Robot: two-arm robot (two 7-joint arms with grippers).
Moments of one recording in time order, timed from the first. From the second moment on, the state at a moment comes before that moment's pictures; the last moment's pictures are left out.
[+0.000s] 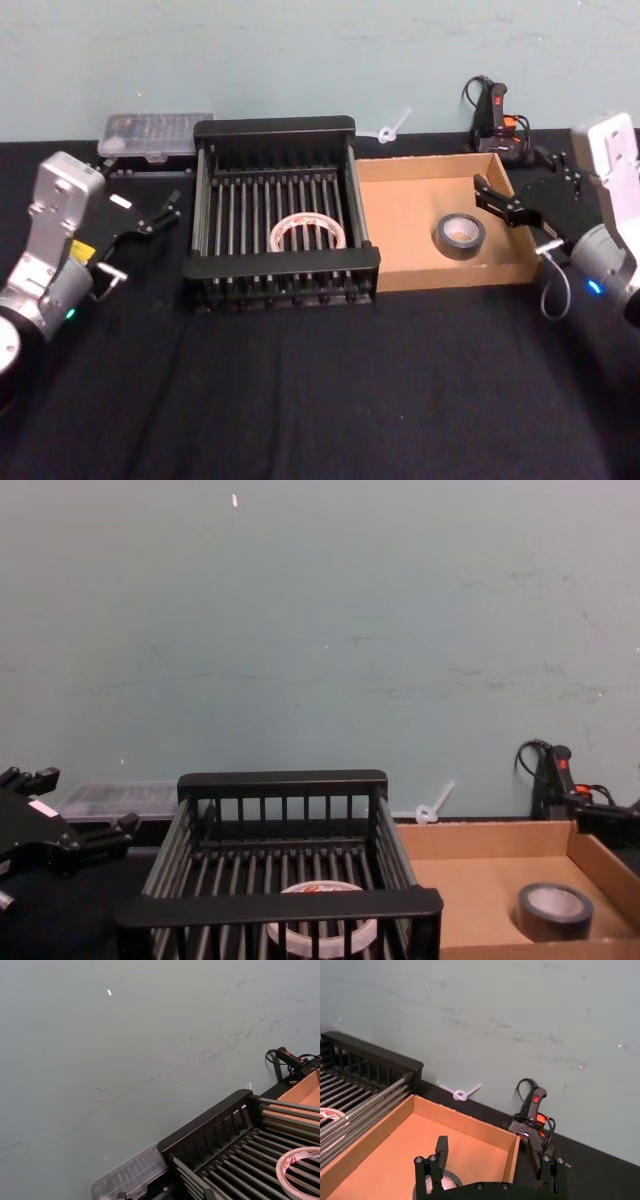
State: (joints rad) left arm -0.20 0.60 0.45 -1.41 -0.25 -0.12 0.03; right arm 0.21 0.42 -0.28 -1.43 0.19 0.05 0.15
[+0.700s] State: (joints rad) left arm -0.20 0.60 0.45 -1.41 -0.25 -0.12 0.03; right arm 0.14 0.39 -0.24 -1.41 0.15 -0.06 0.16
